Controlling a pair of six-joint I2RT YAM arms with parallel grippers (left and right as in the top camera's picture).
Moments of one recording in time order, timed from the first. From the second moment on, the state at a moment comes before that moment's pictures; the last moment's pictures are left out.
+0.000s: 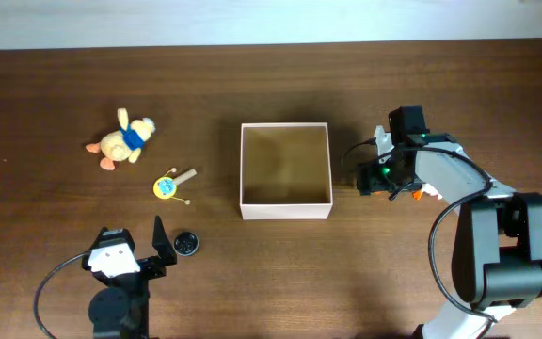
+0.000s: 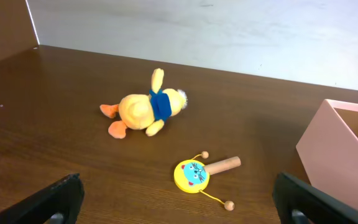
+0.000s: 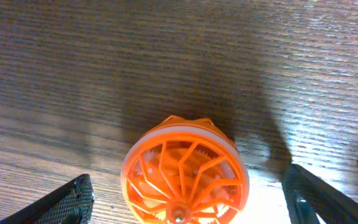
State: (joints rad) left arm 0.05 0.01 0.08 -0.25 -0.10 -0.12; right arm 0.04 1.88 1.16 -0.68 -0.11 -0.05
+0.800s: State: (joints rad) left arm 0.05 0.01 0.08 -0.25 -0.10 -0.12; right arm 0.04 1.88 1.16 -0.64 -0.11 -0.05
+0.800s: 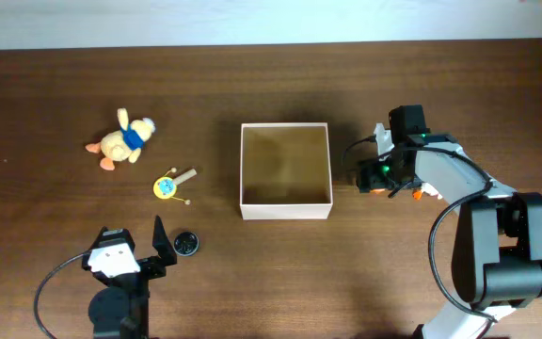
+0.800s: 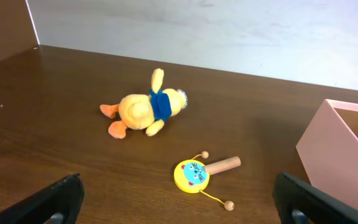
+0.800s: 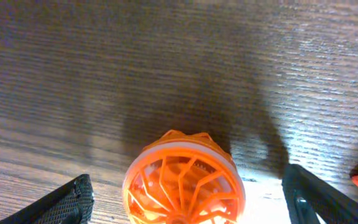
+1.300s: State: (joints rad) left arm 0.05 0.01 0.08 -0.25 -0.10 -0.12; right arm 0.04 1.90 1.17 -0.65 -0.11 -0.05
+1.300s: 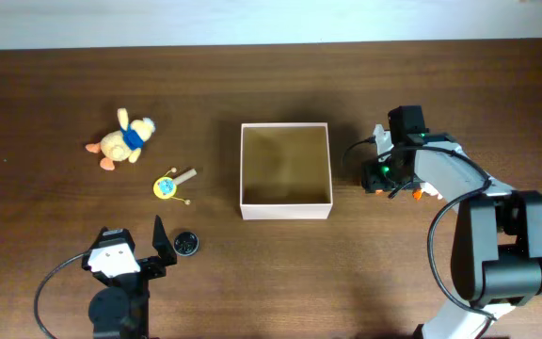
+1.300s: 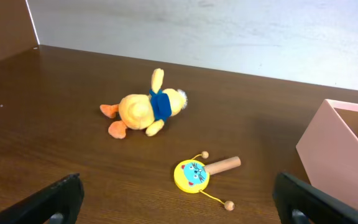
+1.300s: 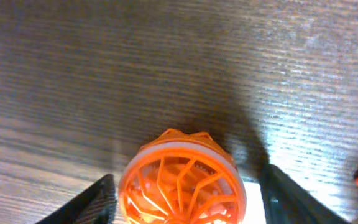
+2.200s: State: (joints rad) left arm 0.05 0.01 0.08 -0.25 -0.10 -0.12; right arm 0.04 1.91 1.32 -0.79 -0.11 -0.05
